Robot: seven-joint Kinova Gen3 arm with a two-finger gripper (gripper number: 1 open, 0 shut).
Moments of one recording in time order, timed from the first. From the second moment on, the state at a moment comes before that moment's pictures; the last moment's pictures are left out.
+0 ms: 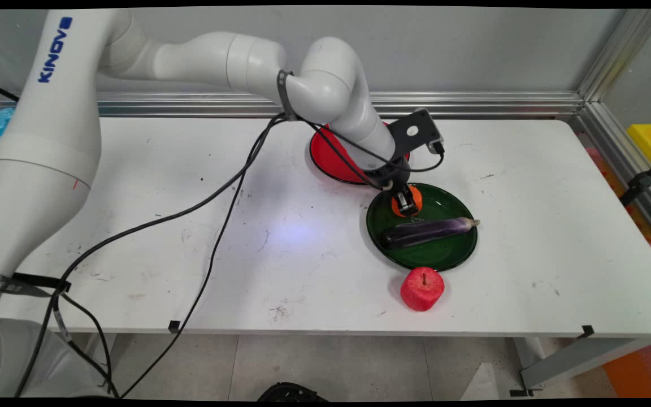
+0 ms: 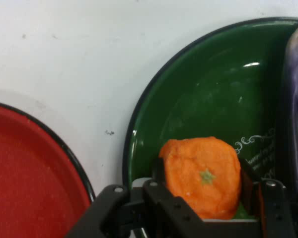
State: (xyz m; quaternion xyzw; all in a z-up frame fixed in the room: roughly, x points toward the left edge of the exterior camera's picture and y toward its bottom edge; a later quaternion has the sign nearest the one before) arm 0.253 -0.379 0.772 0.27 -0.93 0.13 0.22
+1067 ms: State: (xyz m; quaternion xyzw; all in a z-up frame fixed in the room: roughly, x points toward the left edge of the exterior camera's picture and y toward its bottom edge) arm 0.360 -0.333 0.840 0.28 -0.94 0.11 0.17
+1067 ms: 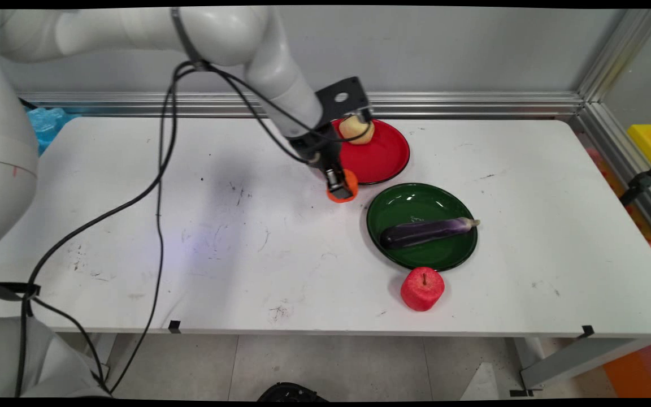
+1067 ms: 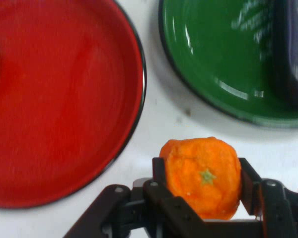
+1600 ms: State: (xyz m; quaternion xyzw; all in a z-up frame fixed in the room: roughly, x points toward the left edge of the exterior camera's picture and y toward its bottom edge) arm 0.423 -0.322 0.831 0.28 -0.94 0.12 0.16
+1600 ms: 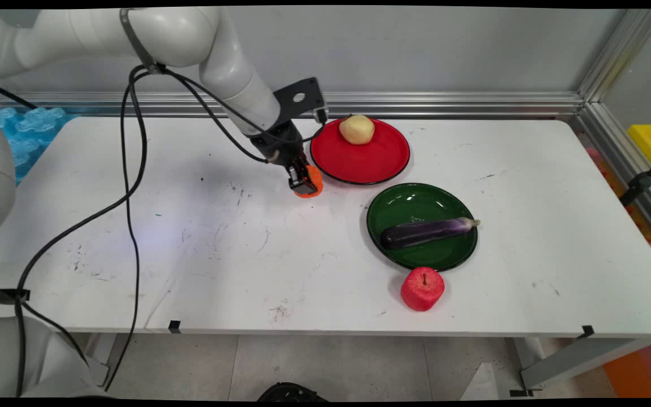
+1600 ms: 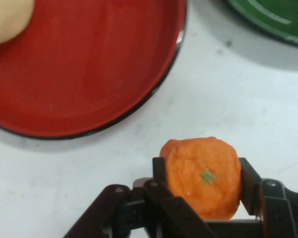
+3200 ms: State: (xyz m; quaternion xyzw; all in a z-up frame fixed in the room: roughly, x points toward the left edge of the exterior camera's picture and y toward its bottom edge) arm 0.460 -0.347 0.777 0.31 -0.92 0.12 0.20
